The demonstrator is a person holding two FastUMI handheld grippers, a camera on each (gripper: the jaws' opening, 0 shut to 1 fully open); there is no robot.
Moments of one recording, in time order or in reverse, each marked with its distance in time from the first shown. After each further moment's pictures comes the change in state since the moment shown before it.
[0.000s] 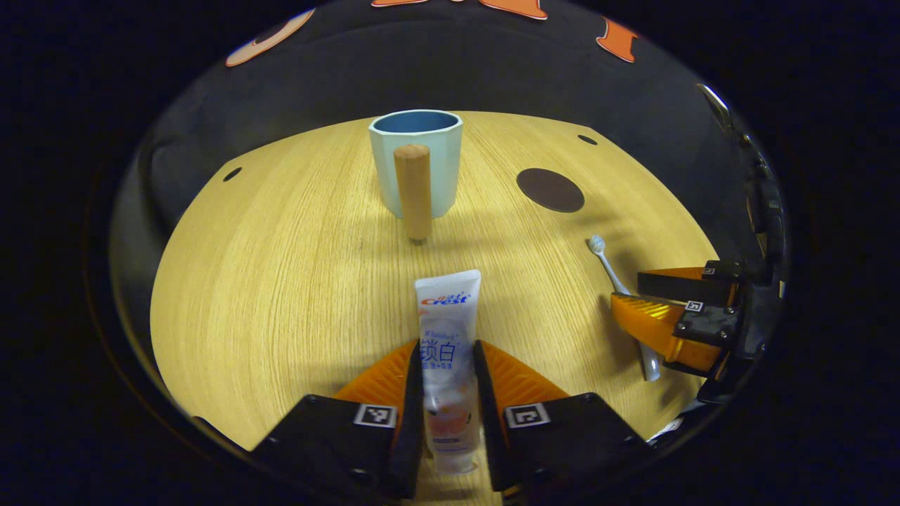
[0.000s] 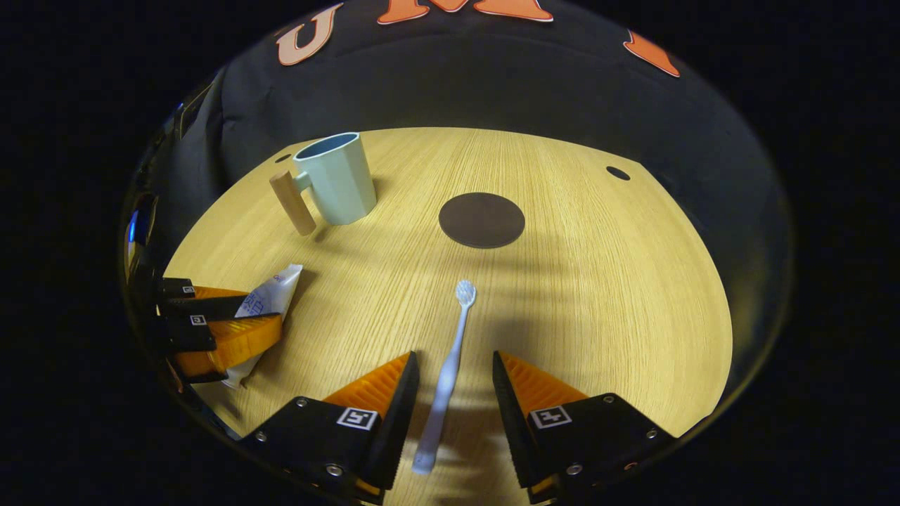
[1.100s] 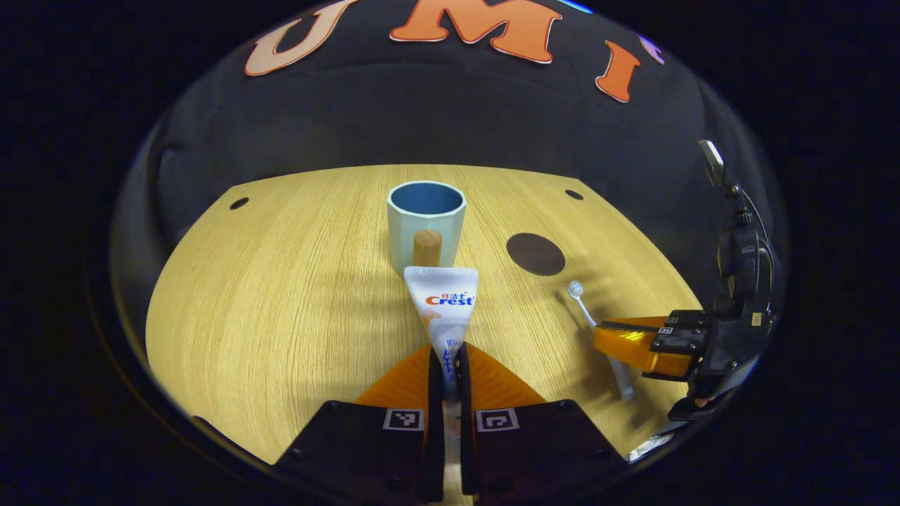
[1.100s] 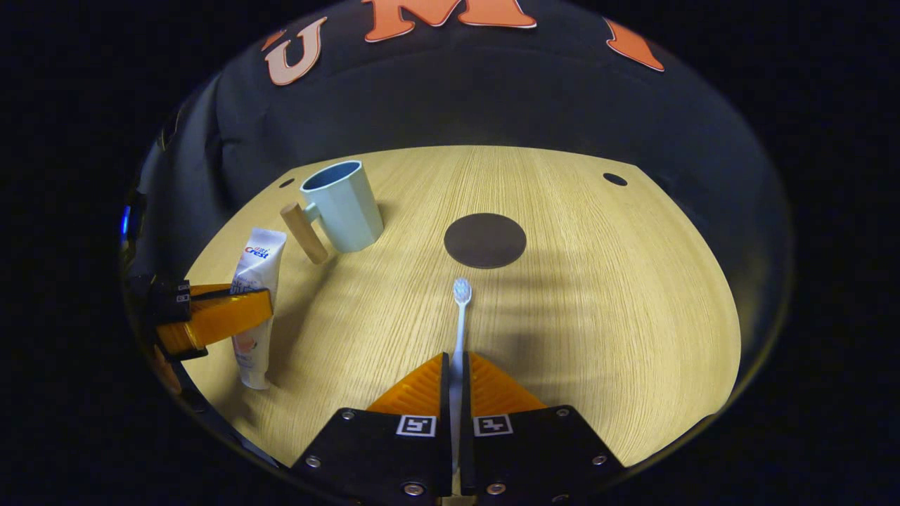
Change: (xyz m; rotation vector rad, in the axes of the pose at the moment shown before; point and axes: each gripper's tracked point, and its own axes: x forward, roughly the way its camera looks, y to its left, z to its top) left arm -0.060 0.014 0.085 0.009 -0.249 -0.050; right arm -0.013 0.003 0.022 0.075 -0.092 0.050
